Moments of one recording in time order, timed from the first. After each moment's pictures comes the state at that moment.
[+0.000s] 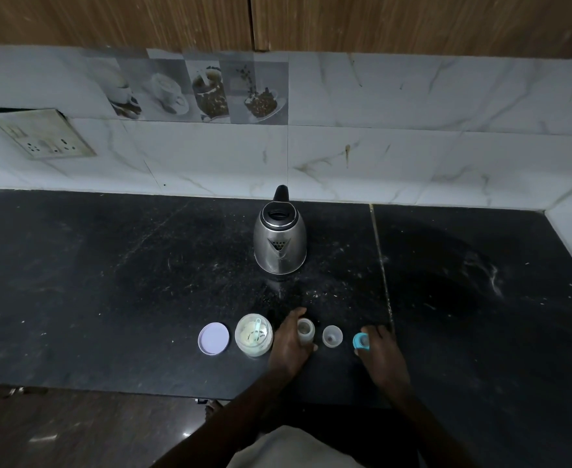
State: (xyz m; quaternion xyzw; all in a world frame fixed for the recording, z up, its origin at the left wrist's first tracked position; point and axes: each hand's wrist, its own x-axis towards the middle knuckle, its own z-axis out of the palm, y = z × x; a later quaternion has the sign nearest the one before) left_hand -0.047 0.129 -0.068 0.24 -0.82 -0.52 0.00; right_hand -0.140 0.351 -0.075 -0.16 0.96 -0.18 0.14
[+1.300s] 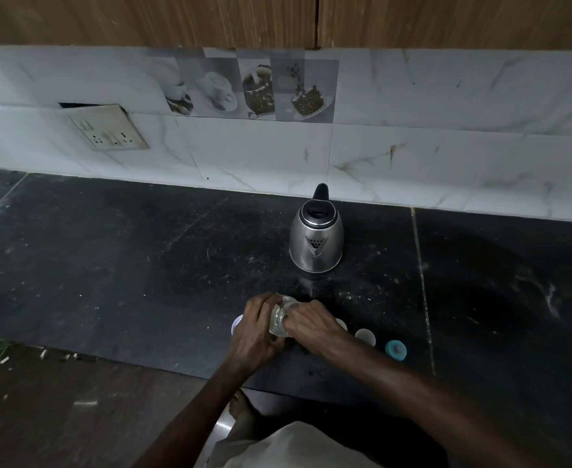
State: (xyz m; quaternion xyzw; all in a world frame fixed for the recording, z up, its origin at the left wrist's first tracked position) left_hand 0.021 0.021 -0.017 0.12 -0.94 -0.29 0.14; right_hand -0.101 0.137 0.028 -0.62 0.77 0.15 0.08
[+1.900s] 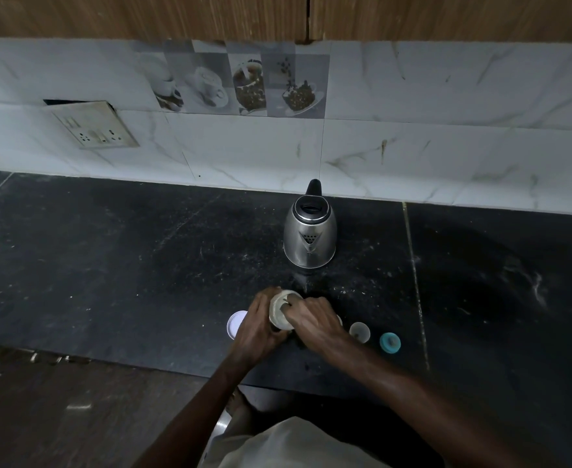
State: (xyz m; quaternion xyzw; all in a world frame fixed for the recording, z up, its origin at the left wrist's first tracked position) left_hand 0.009 0.028 -0.028 0.15 -0.89 -0.42 0.12; right_hand -0.097 0.151 0.028 -0.53 0.84 0.05 0.06
